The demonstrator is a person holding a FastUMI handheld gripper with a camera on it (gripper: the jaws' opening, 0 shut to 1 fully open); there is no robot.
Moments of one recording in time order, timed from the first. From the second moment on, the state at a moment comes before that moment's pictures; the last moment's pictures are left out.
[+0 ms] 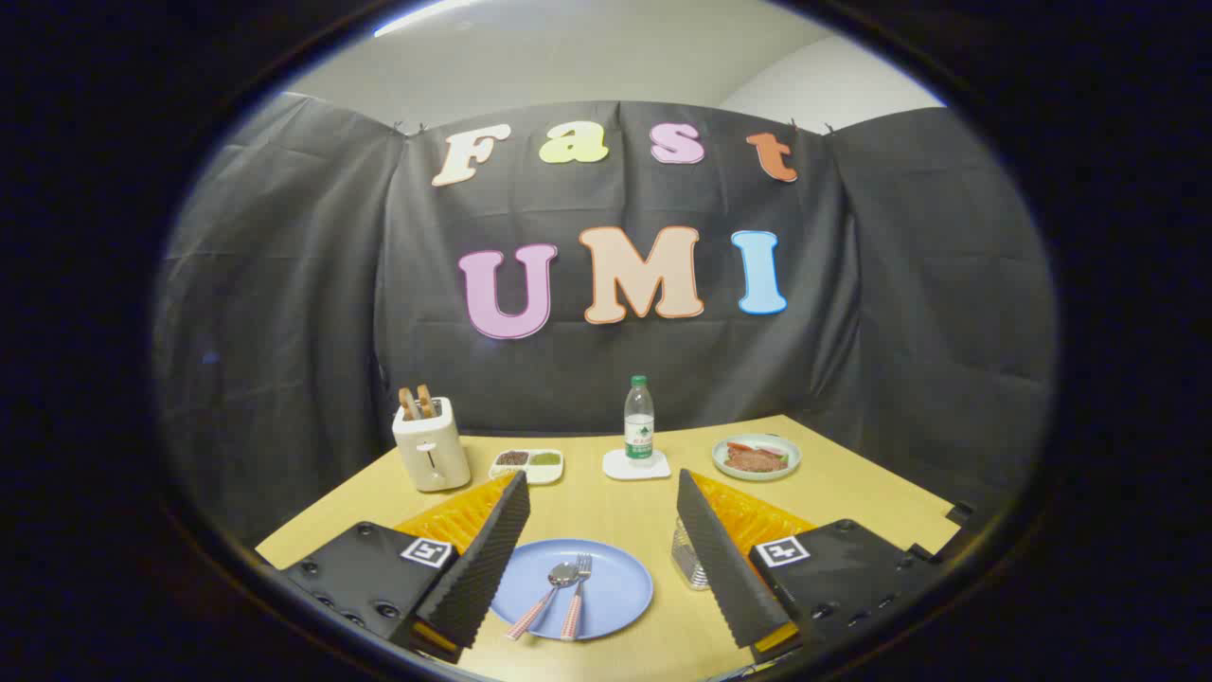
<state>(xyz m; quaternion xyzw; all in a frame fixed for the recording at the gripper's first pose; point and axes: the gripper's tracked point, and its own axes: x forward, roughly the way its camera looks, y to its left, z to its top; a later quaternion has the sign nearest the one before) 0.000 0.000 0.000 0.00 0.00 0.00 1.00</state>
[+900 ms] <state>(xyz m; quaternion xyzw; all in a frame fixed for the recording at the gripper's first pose) 0.013 0.011 -0.038 0.00 0.03 -0.01 1.00</state>
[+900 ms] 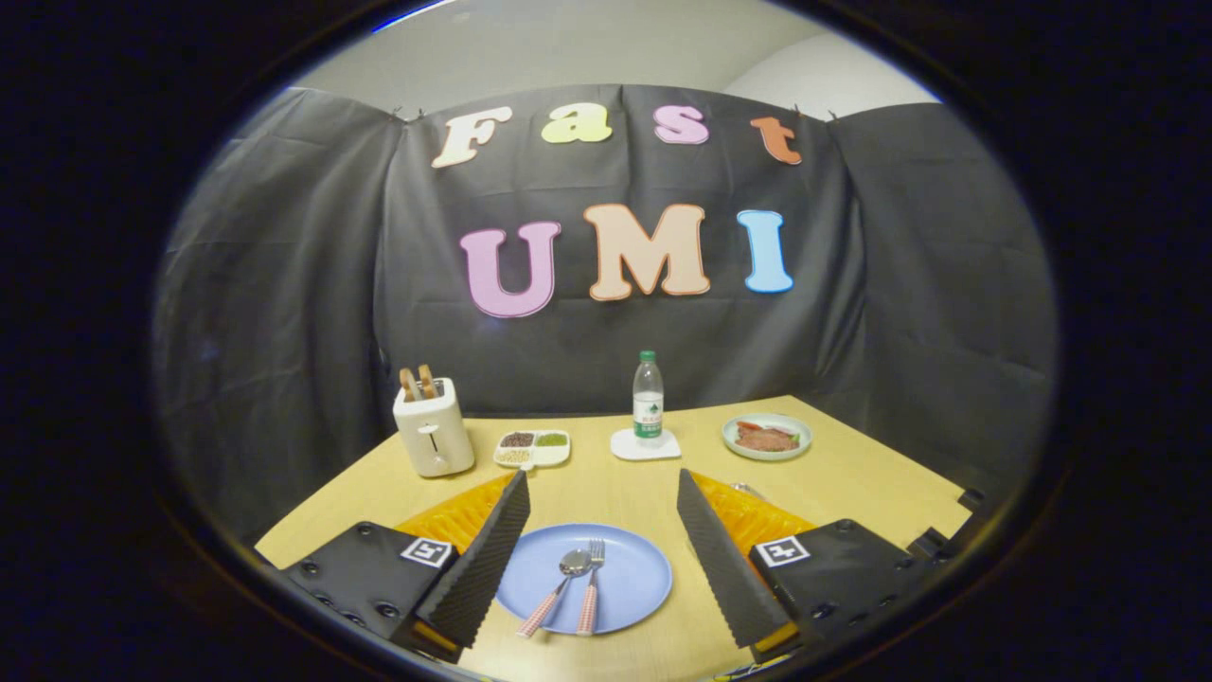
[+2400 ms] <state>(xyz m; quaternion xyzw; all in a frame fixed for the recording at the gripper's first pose) 0.047 0.016 -0.247 -0.08 0.24 -0.01 0.97</state>
